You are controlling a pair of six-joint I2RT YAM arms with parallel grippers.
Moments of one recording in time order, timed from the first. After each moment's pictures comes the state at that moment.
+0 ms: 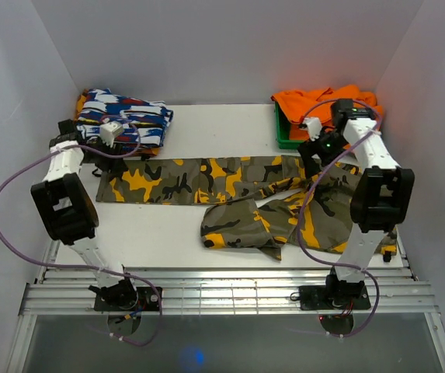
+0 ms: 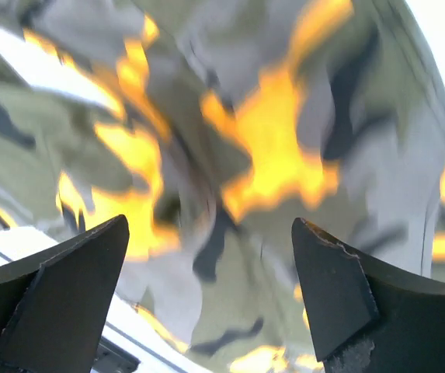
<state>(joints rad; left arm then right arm) 0.39 1.94 1.48 -0.72 0.70 0.78 0.05 1.97 1.76 -1.16 -0.36 -0.68</state>
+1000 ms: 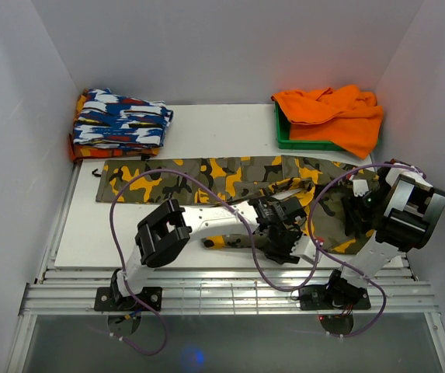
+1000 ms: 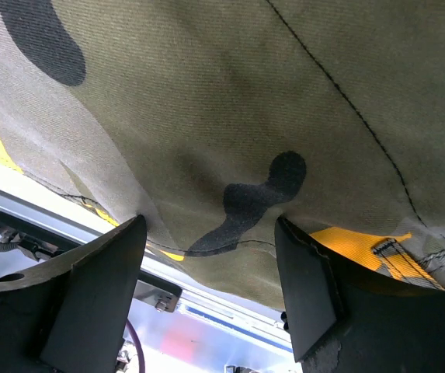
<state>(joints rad) -1.22 2.07 1.64 -0.68 0.48 0.75 -0.46 1.78 1.11 -1.10 -0.22 -0.79</state>
